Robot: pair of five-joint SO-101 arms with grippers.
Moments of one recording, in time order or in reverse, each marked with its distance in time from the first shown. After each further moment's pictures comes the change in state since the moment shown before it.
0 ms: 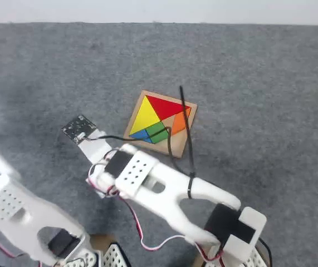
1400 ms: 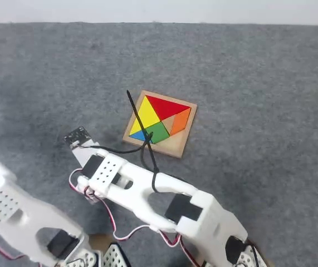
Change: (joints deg) left arm -2.5 1.1 -6.2 2.3 0.0; right arm -2.5 26.3 -20.7 9.1 -10.2
